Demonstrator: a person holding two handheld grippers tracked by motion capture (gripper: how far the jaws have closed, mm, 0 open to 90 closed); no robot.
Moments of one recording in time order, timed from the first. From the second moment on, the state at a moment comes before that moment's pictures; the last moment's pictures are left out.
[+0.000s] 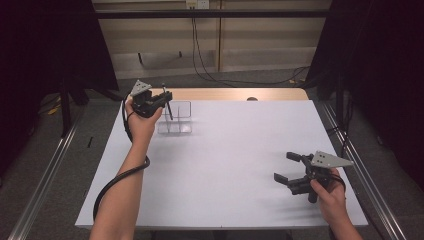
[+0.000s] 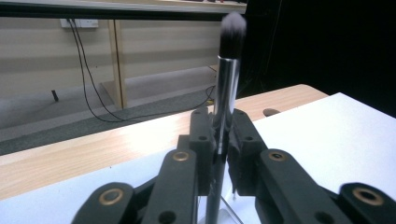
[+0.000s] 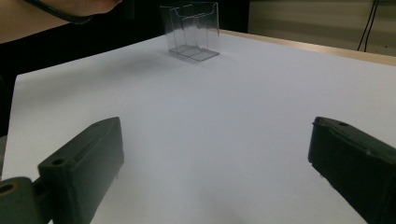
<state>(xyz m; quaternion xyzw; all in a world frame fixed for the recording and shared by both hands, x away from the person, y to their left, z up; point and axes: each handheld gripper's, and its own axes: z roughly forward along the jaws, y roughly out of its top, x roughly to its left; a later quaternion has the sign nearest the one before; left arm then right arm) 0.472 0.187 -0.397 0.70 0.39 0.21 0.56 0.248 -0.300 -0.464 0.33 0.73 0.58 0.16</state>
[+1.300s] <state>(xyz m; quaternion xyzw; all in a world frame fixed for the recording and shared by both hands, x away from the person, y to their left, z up) 0.446 0.200 -0.402 0.69 0.37 0.16 0.60 0.248 -0.297 -0.464 0.33 0.73 0.57 0.16</state>
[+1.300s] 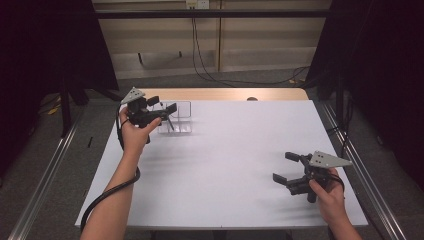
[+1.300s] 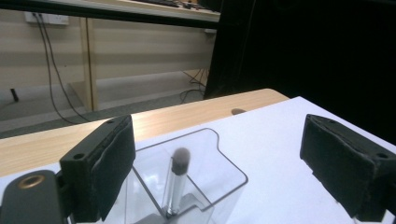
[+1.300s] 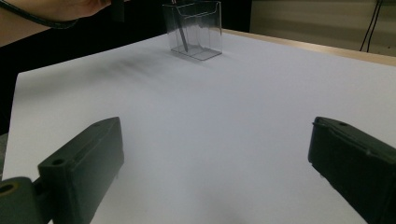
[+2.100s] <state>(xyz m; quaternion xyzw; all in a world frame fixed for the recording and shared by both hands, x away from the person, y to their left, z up) 0.420 0.215 -0.421 0.70 0.35 0.15 0.60 0.247 -0.298 -0.464 0.33 0.73 0.57 0.16</state>
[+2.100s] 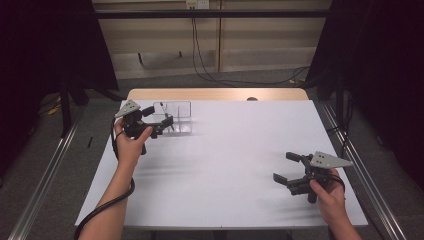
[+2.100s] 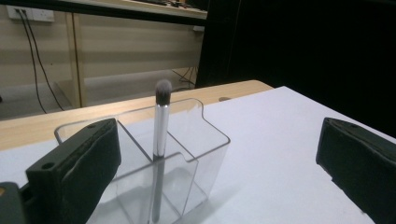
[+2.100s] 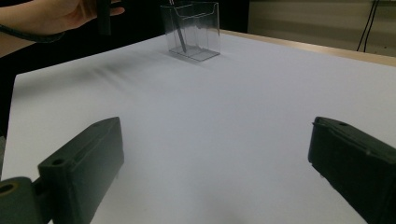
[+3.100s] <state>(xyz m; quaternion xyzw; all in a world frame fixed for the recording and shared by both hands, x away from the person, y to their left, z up) 0.389 0.219 -0.438 0.72 0.31 0.14 0.60 0.247 -0.298 -0.464 0.33 0.73 0.57 0.17</state>
